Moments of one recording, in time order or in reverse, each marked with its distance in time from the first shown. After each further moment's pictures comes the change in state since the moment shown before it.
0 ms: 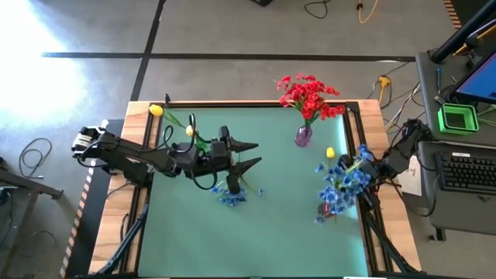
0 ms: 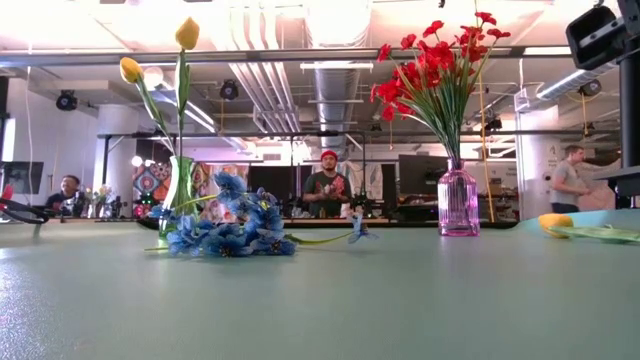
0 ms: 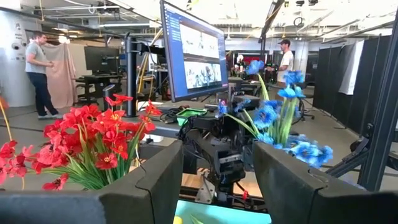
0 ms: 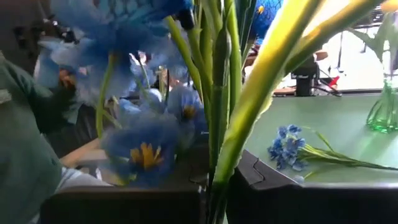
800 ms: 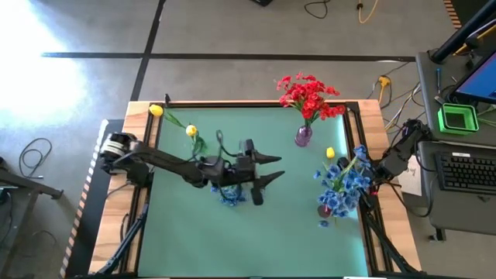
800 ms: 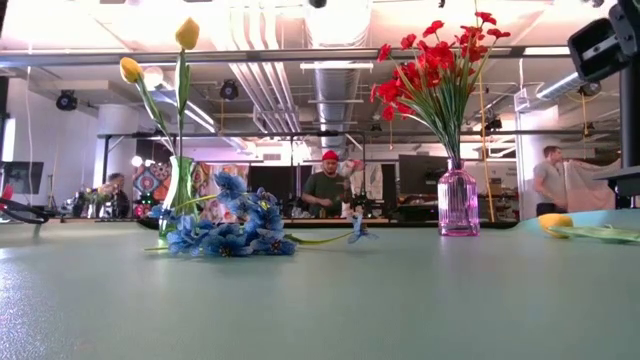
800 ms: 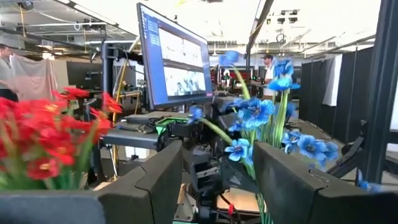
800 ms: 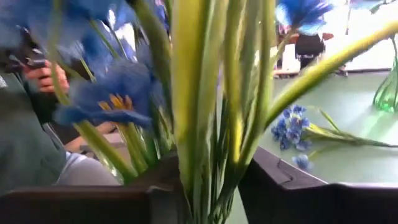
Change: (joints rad) left arm 0.001 0.310 0.067 0.329 0.066 0.034; right arm 0.000 -0.001 -0.012 -0.057 -0.024 0.040
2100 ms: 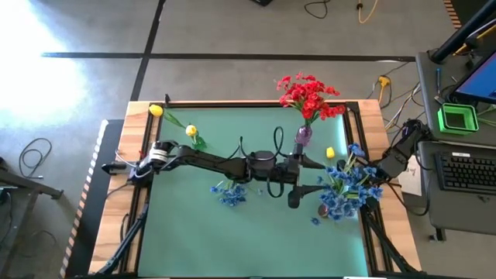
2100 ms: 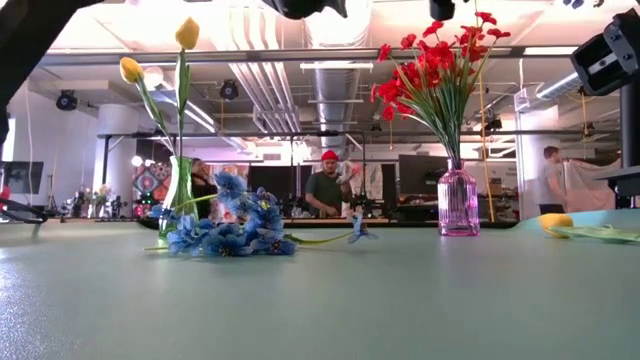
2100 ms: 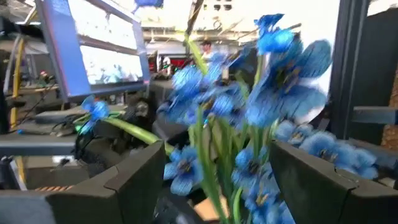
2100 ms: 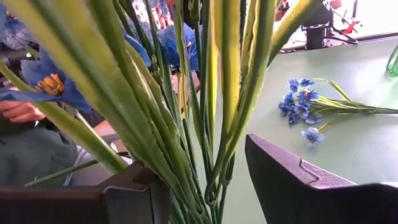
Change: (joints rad) left arm 0.104 0.463 0.600 -0.203 0.384 -0.051; right arm 0.000 0.001 0.000 -0.075 -0.025 0.109
